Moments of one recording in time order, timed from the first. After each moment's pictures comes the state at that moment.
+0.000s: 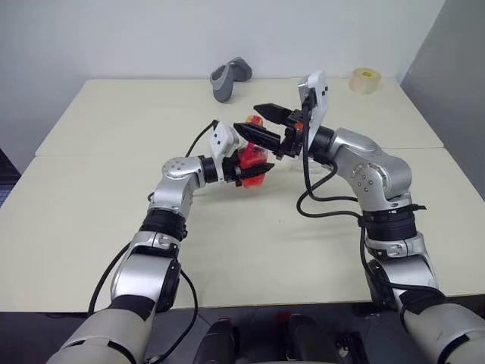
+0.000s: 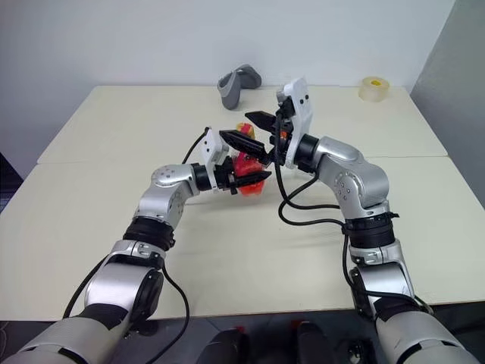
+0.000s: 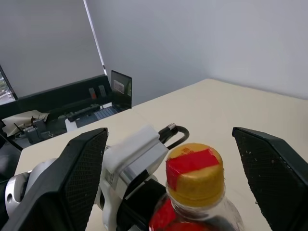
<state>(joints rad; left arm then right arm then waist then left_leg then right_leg) -0.92 0.30 -0.03 0.74 -0.22 0.01 -1.13 -0.92 -0.22 0.02 0.06 0.53 0.69 0.70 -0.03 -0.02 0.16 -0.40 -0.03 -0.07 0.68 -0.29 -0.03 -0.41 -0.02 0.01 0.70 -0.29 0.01</state>
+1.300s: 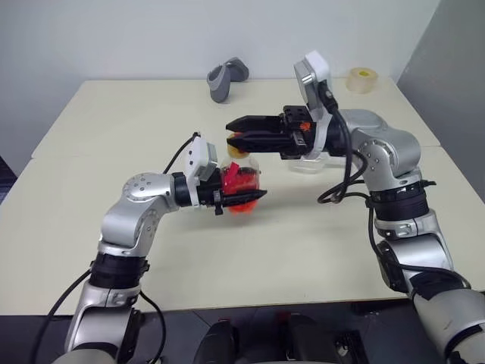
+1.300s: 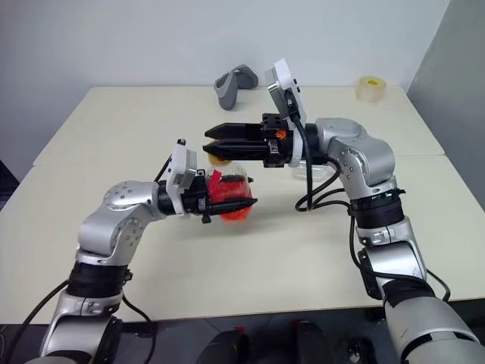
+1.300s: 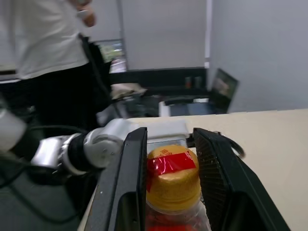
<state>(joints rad) -0.54 0.53 -0.03 -0.16 -0.47 0.51 -1.15 -1.08 -0.32 0.13 0.17 0.59 0.65 1.29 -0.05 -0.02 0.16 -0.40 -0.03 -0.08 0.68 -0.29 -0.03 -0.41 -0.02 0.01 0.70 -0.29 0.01</state>
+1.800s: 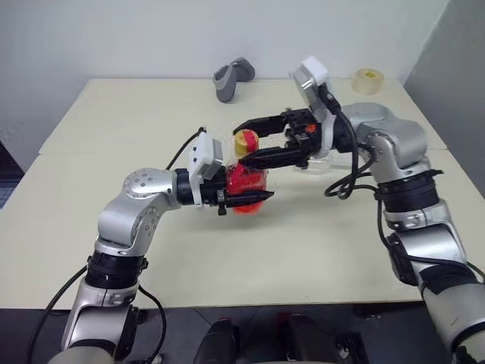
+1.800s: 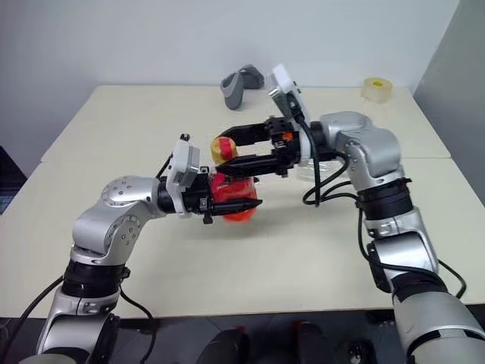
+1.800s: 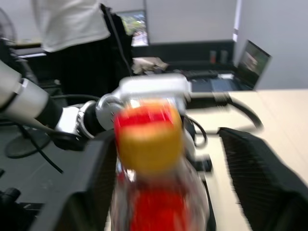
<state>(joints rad) -0.60 0.52 -0.04 -0.14 -0.49 0.49 -1.12 -1.08 -0.43 0.13 0.18 0.56 0.70 1.30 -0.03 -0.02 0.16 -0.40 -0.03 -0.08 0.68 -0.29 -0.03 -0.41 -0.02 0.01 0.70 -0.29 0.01</state>
